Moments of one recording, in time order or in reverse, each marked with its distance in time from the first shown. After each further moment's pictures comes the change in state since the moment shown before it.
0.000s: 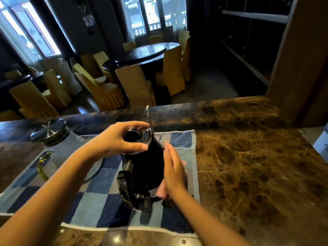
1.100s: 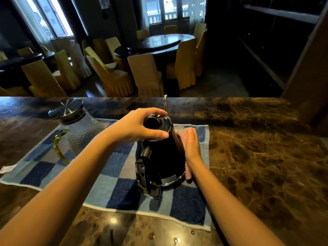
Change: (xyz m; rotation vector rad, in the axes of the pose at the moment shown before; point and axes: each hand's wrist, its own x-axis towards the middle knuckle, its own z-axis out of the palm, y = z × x) left_hand 0.002 0.001 0.003 -0.062 0.038 -0.001; right_hand 0.063 -0.006 -0.003 0.032 0.039 0.032
